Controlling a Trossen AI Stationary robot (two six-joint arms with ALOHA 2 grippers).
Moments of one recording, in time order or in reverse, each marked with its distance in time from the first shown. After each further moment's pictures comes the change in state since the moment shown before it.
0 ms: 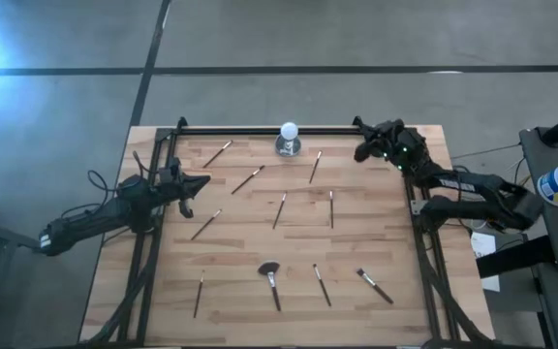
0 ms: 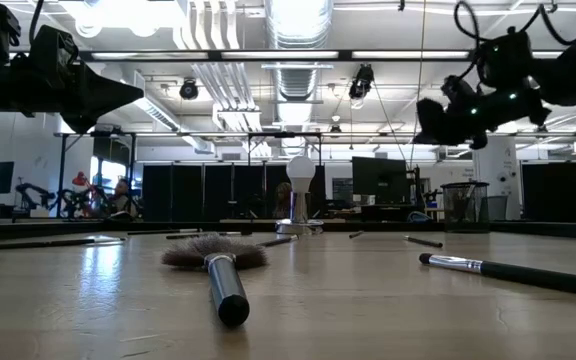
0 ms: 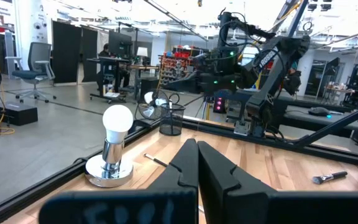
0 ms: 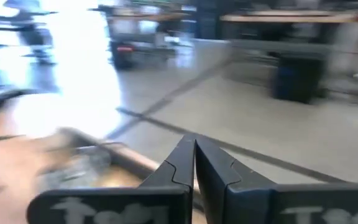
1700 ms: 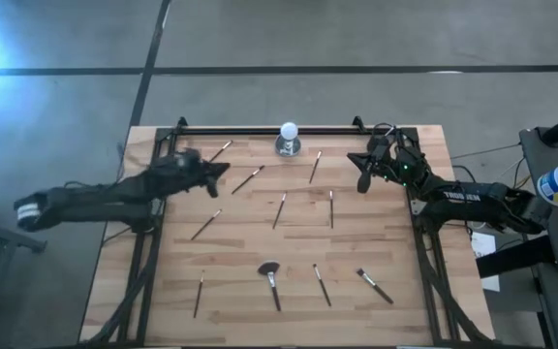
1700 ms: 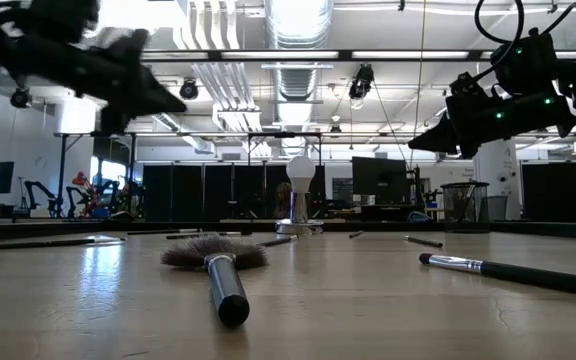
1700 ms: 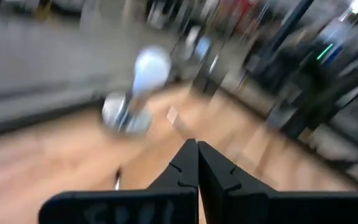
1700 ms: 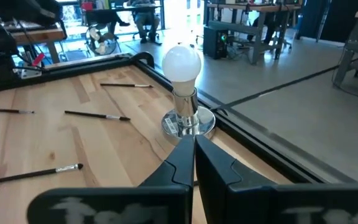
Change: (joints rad) left arm -0.001 0.728 0.336 0.083 -0.162 -0.353; right arm 0.139 -0.089 -0.146 0.018 -0.230 -0.073
